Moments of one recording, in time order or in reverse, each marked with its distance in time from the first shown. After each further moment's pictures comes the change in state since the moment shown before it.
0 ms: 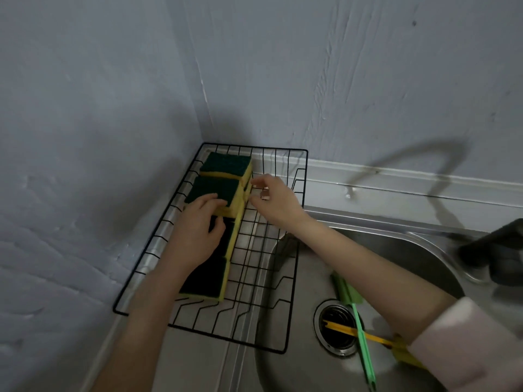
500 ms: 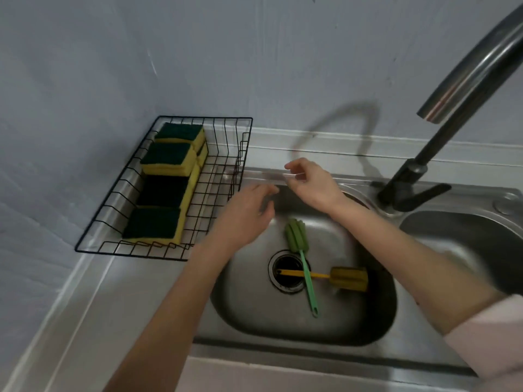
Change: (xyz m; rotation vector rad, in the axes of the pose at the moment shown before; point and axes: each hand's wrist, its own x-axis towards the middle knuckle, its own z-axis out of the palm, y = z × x) left_hand -0.078 0.135 0.061 -0.128 -0.190 0.274; right_hand -0.133 0.048 -0.100 -0.175 0.172 0.168
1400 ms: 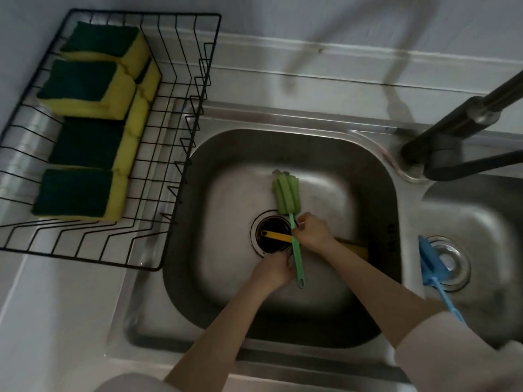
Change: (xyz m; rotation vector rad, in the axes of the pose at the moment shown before) left_hand -0.012 -0.042 0.215 -0.197 -0.709 -0.591; right_hand -0.008 0.186 0.106 -0.140 -0.446 0.566
